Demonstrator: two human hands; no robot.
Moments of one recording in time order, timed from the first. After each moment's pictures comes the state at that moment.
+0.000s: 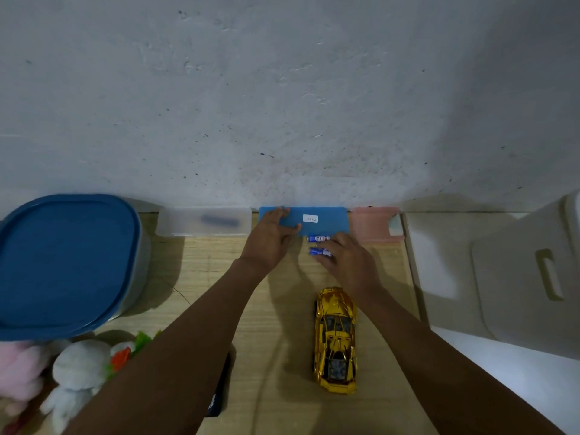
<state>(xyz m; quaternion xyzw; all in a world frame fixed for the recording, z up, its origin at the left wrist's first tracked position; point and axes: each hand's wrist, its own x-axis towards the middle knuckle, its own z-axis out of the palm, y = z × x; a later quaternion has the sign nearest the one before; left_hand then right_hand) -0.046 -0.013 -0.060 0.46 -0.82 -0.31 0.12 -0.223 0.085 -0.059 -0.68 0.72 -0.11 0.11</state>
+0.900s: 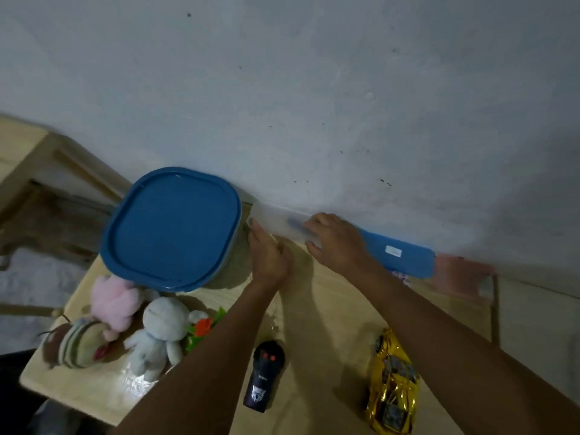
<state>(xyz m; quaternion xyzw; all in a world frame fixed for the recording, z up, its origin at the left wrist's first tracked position) 0.063 -0.004 -0.051 0.73 -0.49 -0.36 0.30 -0.088 -0.034 -0.031 -0.82 0.55 -0.07 0.14</state>
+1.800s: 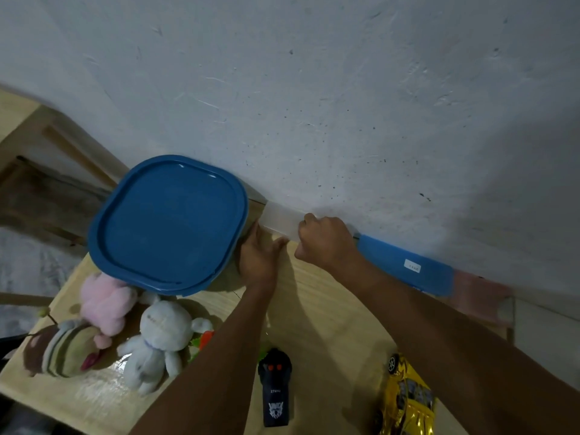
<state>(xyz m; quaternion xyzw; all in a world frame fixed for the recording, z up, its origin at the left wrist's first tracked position) 0.100 -0.014 -0.081 0.76 -0.36 -0.37 0.39 -0.026 -0.061 -0.013 -0.86 0.50 0.08 0.04</state>
